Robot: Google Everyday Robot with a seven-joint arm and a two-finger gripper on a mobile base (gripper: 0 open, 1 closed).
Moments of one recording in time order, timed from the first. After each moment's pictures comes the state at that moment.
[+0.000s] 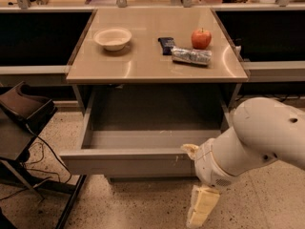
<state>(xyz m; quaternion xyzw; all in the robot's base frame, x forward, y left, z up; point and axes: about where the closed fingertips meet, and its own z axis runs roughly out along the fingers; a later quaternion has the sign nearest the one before) 0.358 -0.088 0.723 -0.67 0.70 0.15 0.17</state>
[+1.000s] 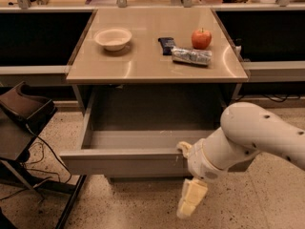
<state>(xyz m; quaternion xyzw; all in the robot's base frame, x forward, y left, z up) 0.383 -0.080 0.673 -0.64 0.72 0.20 0.16</state>
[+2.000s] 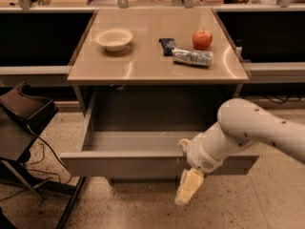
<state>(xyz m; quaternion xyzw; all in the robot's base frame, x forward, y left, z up) 0.423 -0.083 0.646 -0.62 0.73 0.22 0.16</state>
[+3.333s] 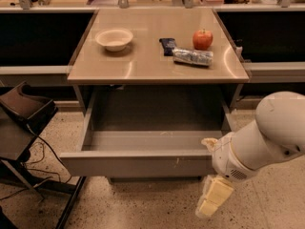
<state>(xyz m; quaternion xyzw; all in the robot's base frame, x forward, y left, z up) 0.374 -0.128 0.729 -0.59 0.77 0.15 0.17</state>
